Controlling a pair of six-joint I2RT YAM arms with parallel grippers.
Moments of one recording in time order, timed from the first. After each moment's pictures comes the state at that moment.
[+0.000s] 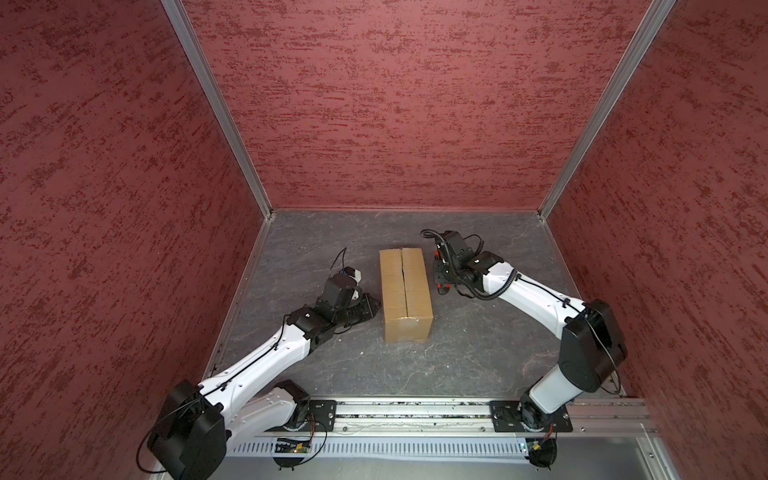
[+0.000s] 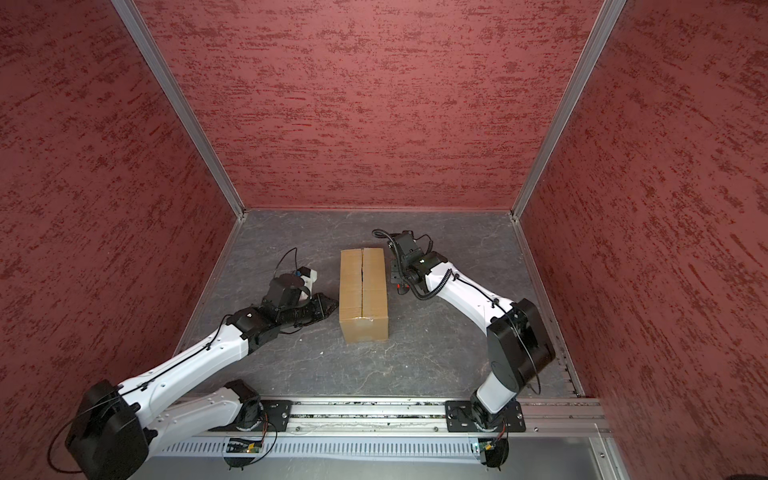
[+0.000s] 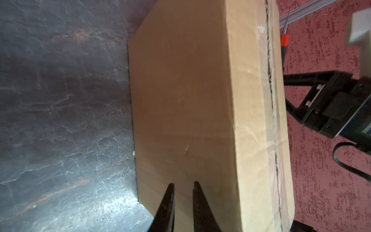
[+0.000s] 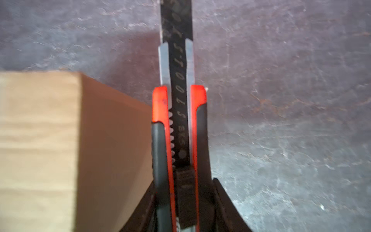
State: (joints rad) left arm -0.60 1.05 0.63 -0.29 0.18 -0.86; right arm 0.58 1.64 1.28 -0.59 0.15 0.52
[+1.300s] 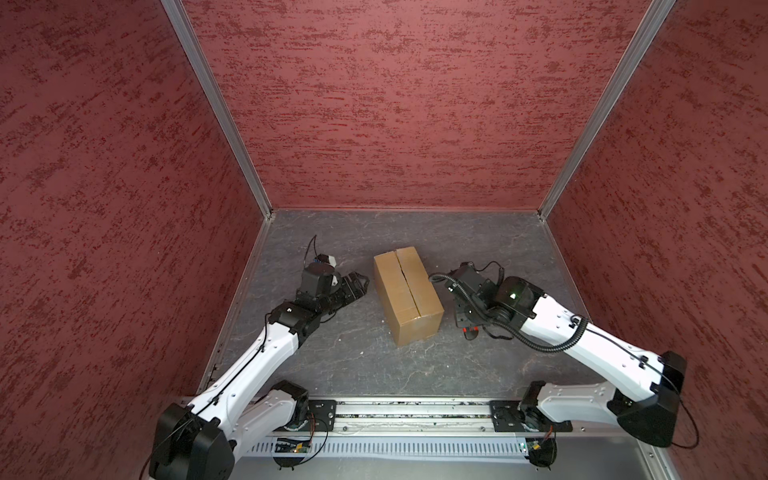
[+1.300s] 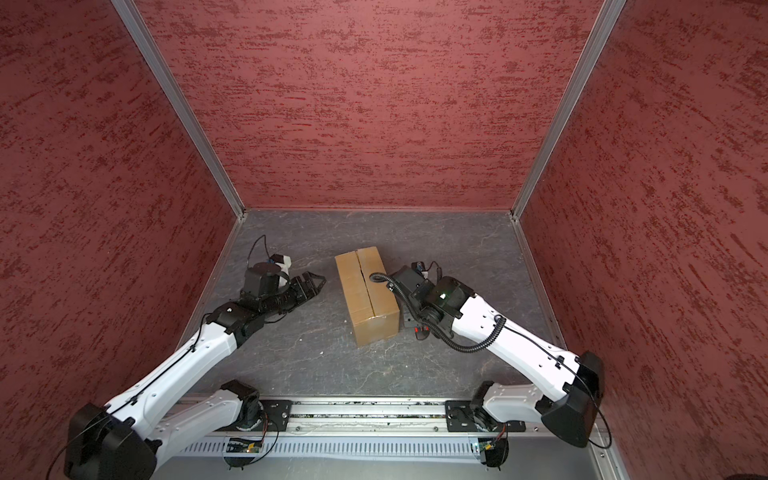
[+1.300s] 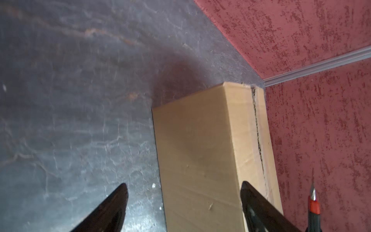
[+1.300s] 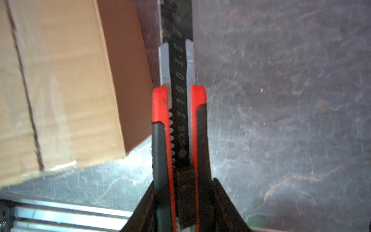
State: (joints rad) left arm -0.34 1.03 0.73 -0.31 0.20 -0.82; right arm 0.93 1.27 1.21 -1.23 0.28 0.76
